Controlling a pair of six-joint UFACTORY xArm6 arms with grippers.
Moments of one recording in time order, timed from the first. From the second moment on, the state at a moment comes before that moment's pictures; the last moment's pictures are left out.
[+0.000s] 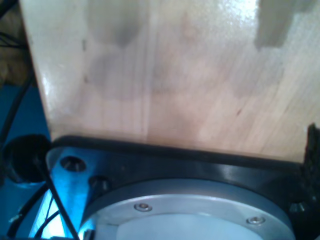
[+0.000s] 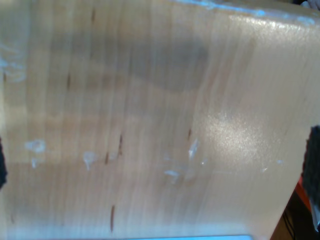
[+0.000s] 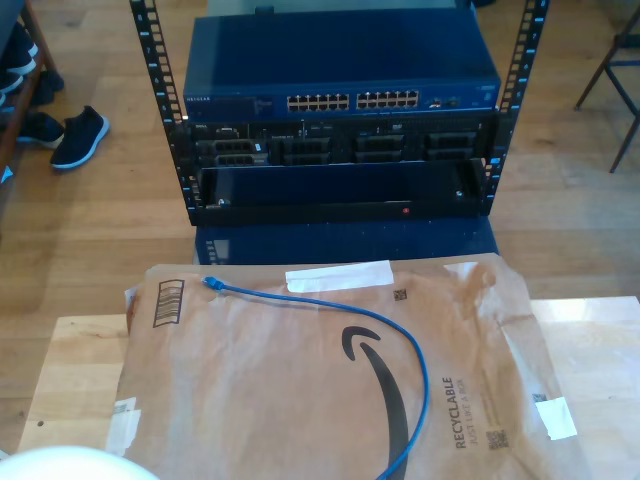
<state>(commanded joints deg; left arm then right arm) 95.3 -30.9 -4.9 3.9 59.9 -4.8 -78.5 -36.3 -1.0 -13.0 49.0 14.3</state>
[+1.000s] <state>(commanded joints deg) 83.5 -34.3 -23.4 5.9 85.4 -18.9 -64.1 -44.4 -15.5 -7.3 60.9 31.4</state>
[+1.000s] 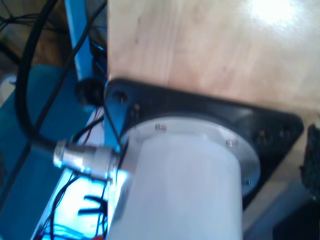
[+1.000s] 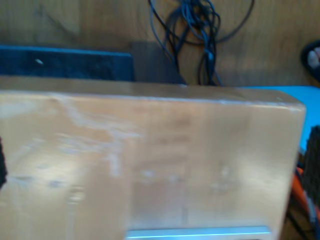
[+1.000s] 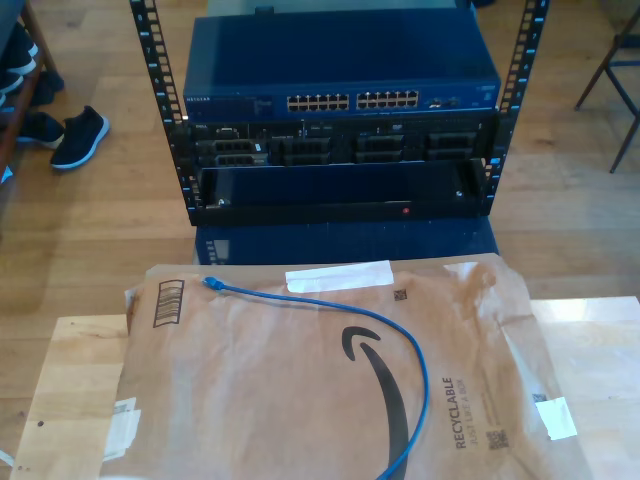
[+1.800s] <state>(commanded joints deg) 21.2 -22.4 -38.7 -3.2 82.5 -85.1 17.5 -14.5 -42.9 -1.6 61.6 114.1</state>
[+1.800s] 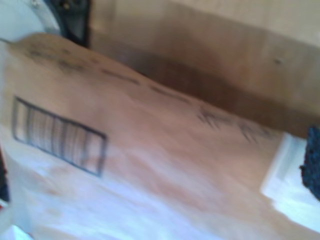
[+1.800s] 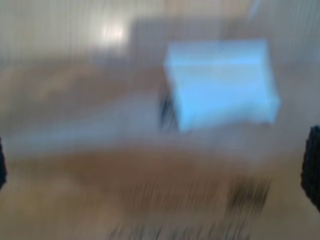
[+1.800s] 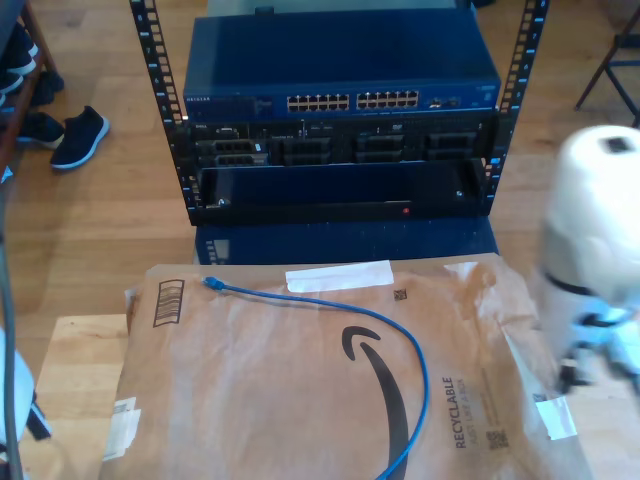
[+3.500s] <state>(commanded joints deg) 8.7 -6.5 -52.6 -14.0 73.3 -89.4 34.0 30.0 -82.1 13.5 44.7 117.4</state>
